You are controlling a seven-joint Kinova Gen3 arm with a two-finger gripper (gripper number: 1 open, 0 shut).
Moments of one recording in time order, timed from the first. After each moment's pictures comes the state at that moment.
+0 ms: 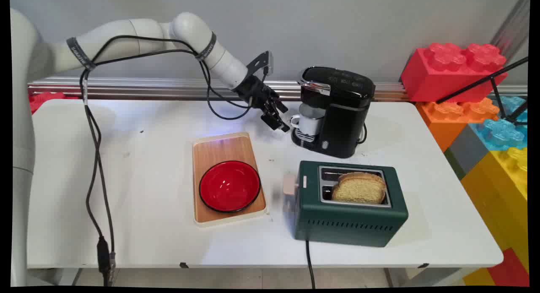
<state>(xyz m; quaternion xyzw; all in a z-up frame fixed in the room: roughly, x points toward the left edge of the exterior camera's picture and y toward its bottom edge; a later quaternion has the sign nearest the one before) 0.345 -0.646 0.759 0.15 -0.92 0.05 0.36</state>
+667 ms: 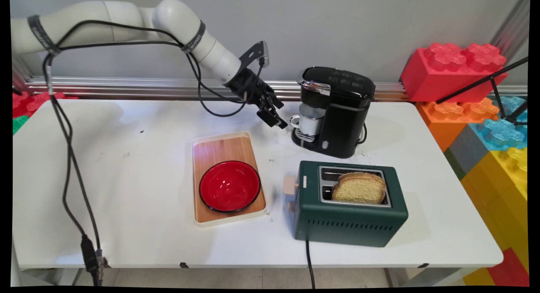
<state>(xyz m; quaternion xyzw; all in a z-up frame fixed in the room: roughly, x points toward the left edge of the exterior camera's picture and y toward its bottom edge) 0.341 -0.602 0.804 0.18 -0.92 0.06 0.35</state>
